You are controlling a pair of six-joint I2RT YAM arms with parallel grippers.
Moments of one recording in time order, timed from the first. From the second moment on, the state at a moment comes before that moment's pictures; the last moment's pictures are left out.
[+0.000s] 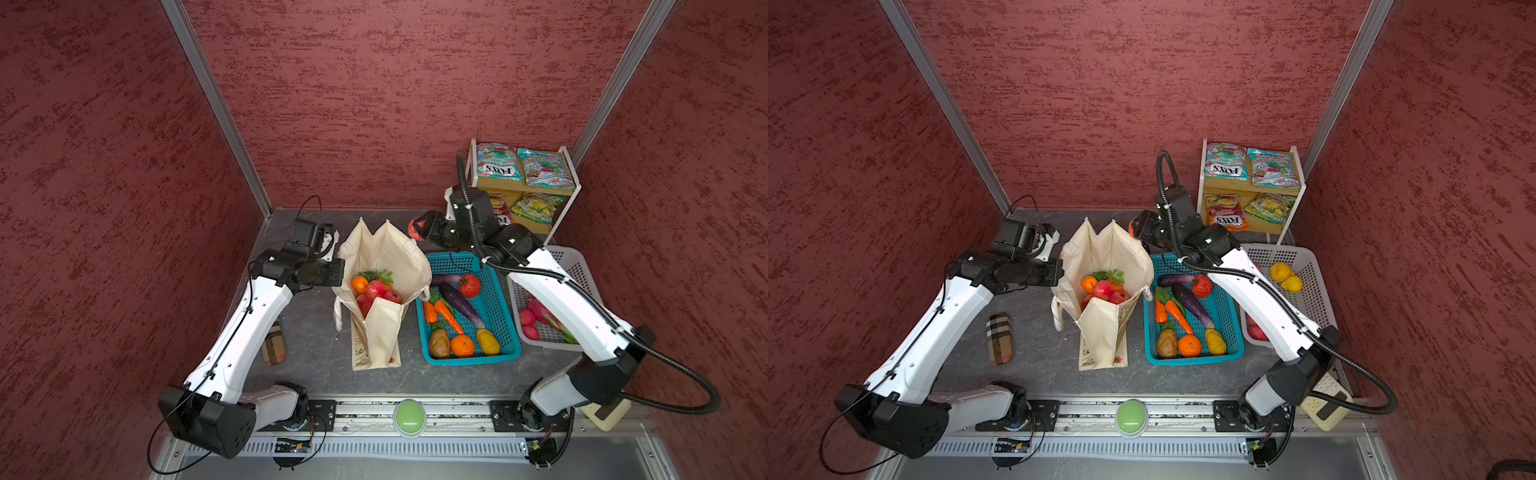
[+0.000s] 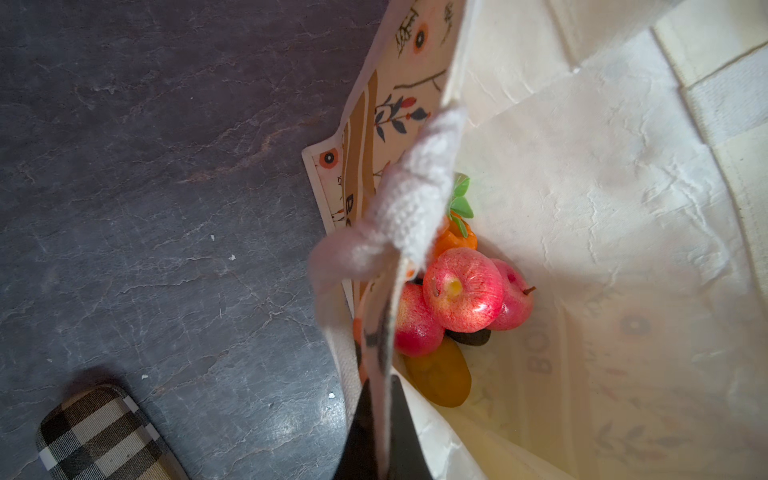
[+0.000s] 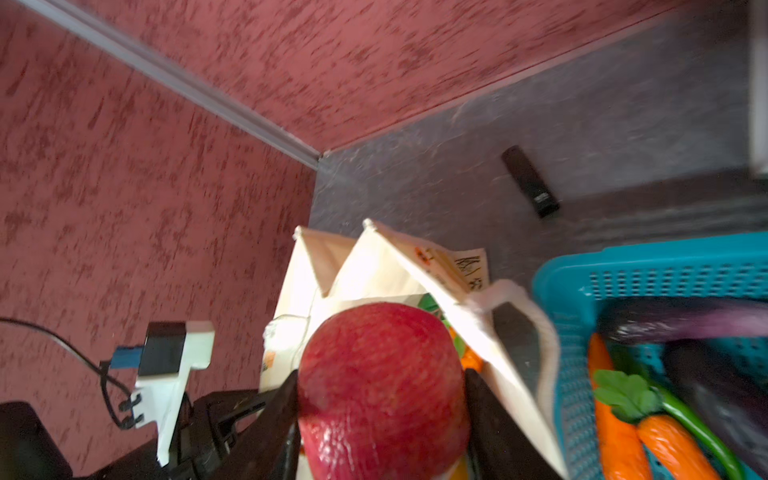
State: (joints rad) left arm -0.28 1.23 1.33 -1.08 0.12 -0.18; right arm 0.73 1.63 1.84 -0.75 0.01 0.86
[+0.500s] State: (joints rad) left arm -0.28 1.24 1.34 -1.08 0.12 -0.18; right arm 0.91 1.98 2.06 -0.81 -0.02 0.72
